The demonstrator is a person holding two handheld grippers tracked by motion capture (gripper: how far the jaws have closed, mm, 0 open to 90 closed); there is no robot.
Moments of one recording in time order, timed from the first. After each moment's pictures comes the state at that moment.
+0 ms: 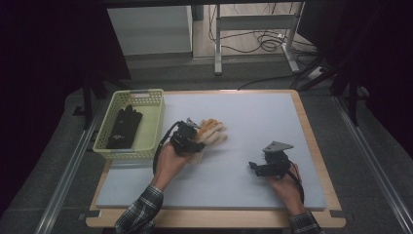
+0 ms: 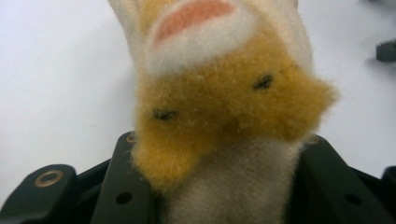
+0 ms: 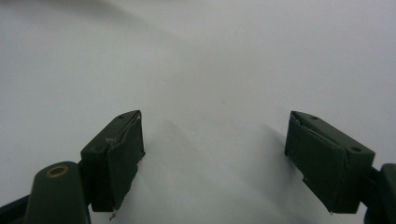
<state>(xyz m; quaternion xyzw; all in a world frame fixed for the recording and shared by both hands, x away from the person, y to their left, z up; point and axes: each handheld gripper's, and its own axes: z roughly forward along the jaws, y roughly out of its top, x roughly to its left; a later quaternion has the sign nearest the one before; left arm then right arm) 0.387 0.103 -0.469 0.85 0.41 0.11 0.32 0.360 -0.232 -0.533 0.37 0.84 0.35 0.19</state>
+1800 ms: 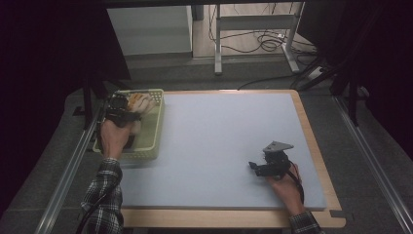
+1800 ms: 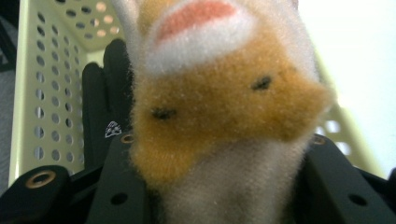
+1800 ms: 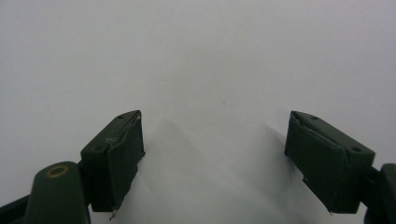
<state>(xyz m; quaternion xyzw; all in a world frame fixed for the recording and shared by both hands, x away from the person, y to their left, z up) 0.445 0.297 -0.449 0.72 0.62 0.20 0.24 0.361 -0.232 -0.533 0.37 0.84 0.35 0.19</state>
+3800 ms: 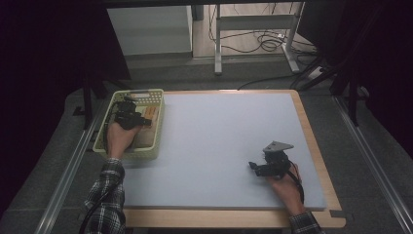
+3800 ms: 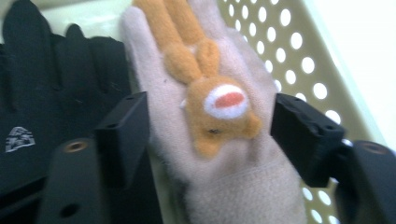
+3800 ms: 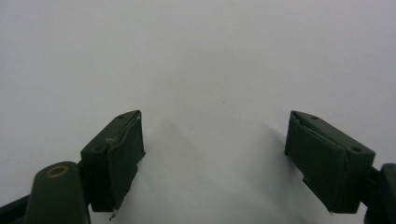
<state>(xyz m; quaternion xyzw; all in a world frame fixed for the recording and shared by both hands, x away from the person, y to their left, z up) 0.458 0.291 -0.475 0.74 0.60 0.12 0.28 0.361 -0.232 -0.533 0.37 0.84 0.35 0.19</state>
